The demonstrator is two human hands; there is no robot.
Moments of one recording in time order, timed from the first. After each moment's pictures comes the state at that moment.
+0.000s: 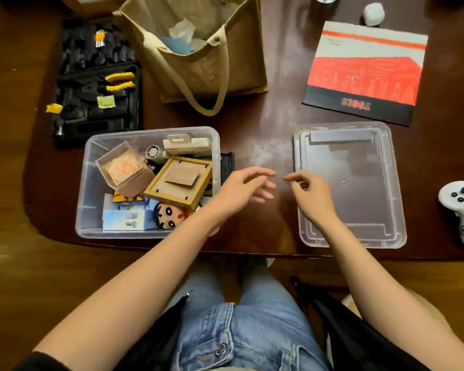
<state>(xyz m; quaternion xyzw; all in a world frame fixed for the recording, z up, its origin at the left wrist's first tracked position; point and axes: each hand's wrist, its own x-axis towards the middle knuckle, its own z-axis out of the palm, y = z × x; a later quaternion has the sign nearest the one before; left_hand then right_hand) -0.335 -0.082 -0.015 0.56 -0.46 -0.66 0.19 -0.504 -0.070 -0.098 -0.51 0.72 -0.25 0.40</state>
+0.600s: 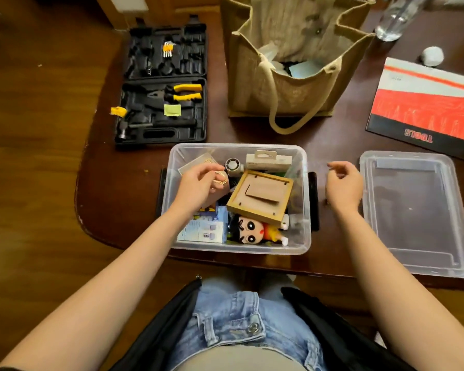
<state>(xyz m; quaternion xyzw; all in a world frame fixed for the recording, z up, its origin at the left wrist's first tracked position) -0.085 -0.110 -0.025 0.68 -0.42 -0.51 0.32 -0.364 -0.127 -0.075 -0.38 0.80 -0.35 0.29</state>
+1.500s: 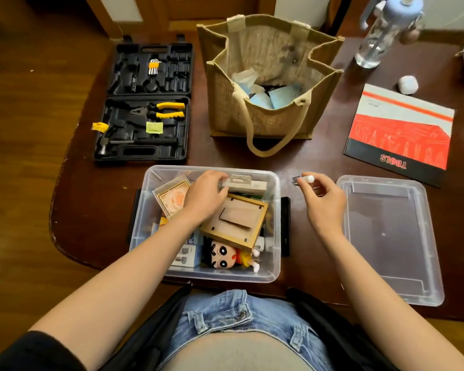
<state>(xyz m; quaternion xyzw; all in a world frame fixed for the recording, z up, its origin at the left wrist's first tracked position) -0.146 -0.160 -0.041 0.69 -0.66 -0.29 0.09 -0.384 -0.143 -0.056 -0.48 0.71 -0.41 0.31</state>
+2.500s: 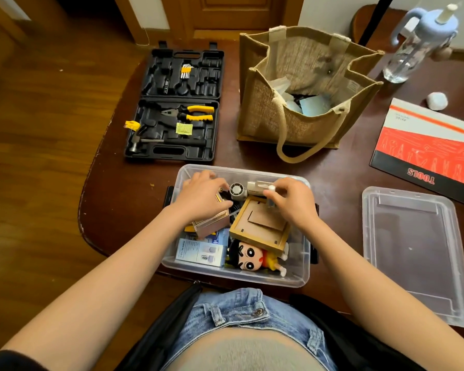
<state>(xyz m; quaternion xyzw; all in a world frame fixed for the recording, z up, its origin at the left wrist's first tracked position) -0.074 -0.146 -0.013 0.66 -0.70 -0.26 -0.07 -0.291 -0.160 -0.044 -0.69 0.61 -0.17 0.34</state>
